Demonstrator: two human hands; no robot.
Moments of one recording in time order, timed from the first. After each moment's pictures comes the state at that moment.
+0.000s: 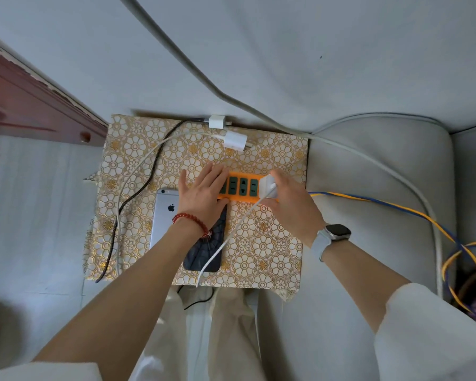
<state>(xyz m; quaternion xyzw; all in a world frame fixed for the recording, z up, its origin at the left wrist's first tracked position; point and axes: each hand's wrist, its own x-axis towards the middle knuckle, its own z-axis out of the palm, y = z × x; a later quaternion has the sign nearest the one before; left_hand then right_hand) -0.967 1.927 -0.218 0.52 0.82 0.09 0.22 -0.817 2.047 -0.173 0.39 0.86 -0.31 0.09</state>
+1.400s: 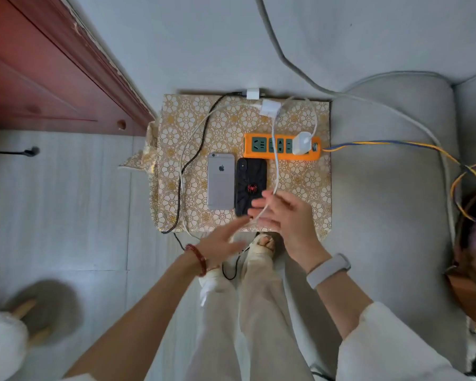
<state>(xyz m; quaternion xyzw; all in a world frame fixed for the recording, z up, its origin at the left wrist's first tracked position) -0.955 1.763 -0.119 0.29 0.62 0.26 0.68 -0.839 1.867 -0.087 0.56 0.40 -0.72 -0.15</state>
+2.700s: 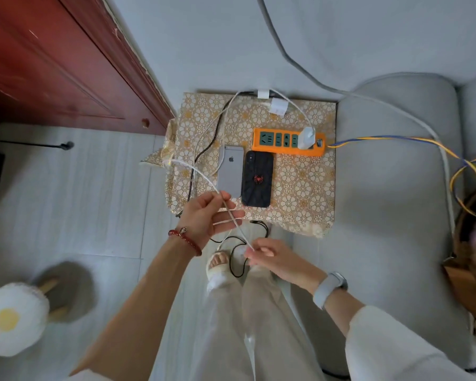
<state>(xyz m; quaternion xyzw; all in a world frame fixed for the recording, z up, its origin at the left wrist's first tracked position) -0.958 1.745 -0.064 -0.05 0.57 0.57 0.59 -0.783 1.806 -0.078 0.37 0.60 -0.68 0.21</state>
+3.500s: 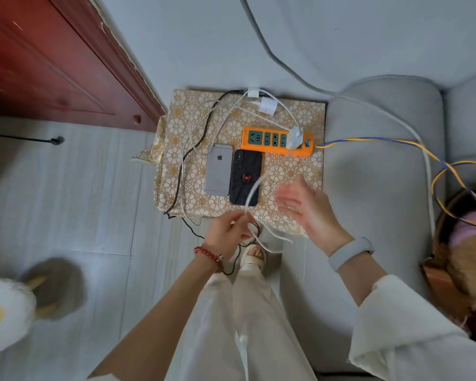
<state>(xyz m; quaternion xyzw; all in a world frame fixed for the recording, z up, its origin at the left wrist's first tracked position) -0.889 1.757 -0.078 0.16 0.72 0.42 0.52 -0.785 1.892 -0.052 0.60 0.41 -0.69 -0.04</state>
